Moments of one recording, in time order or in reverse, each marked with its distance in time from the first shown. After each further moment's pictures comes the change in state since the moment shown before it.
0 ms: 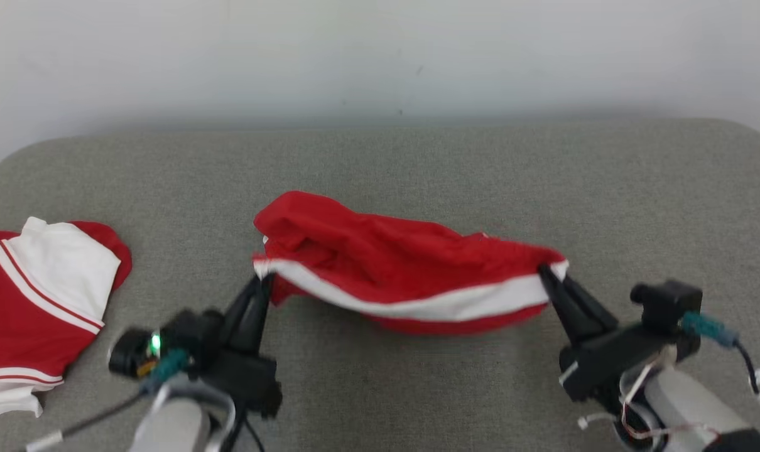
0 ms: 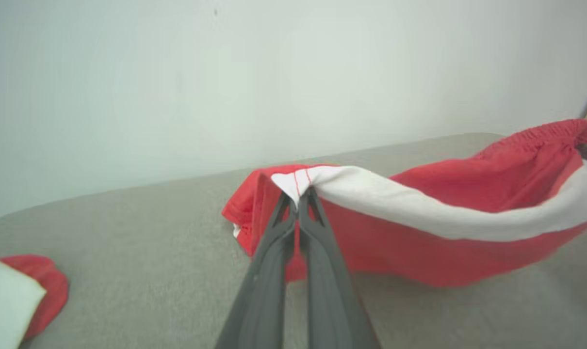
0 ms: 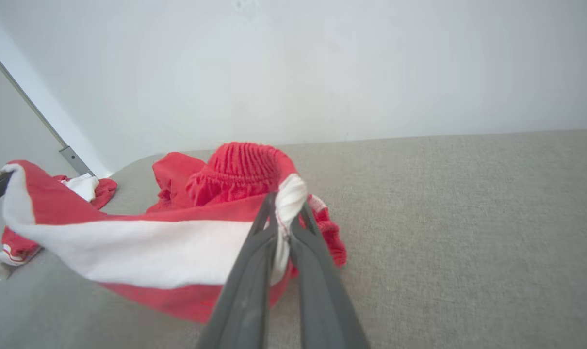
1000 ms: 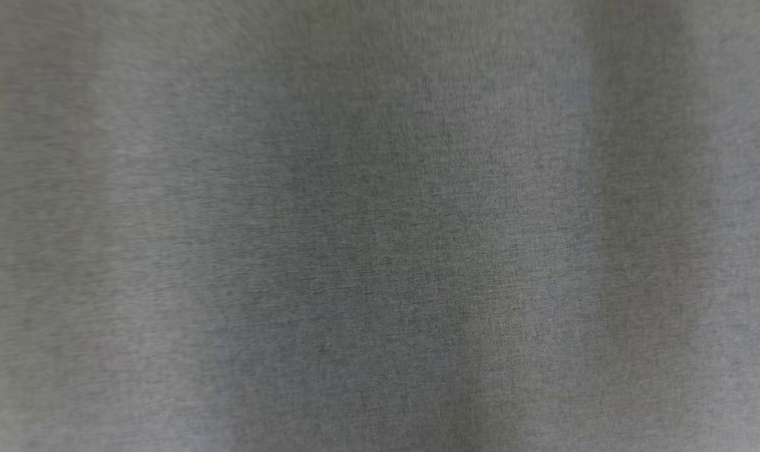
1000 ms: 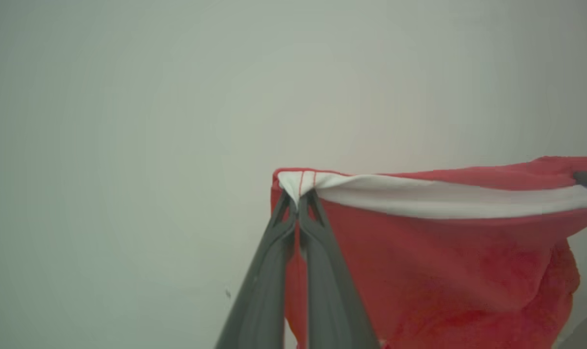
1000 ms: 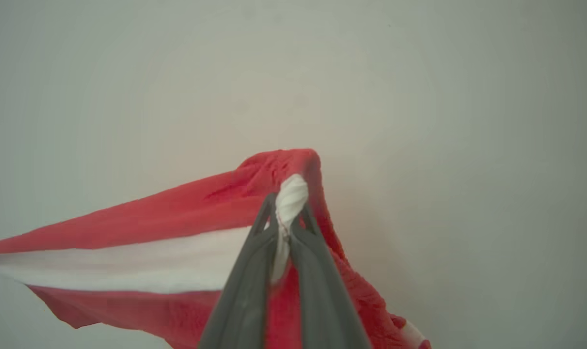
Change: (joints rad) left arm -1.618 0.131 -0.199 0.406 -0.210 -0.007 0.123; right arm -1.476 0.215 -0.271 0.506 0.081 0.000 0.243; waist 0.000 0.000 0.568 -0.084
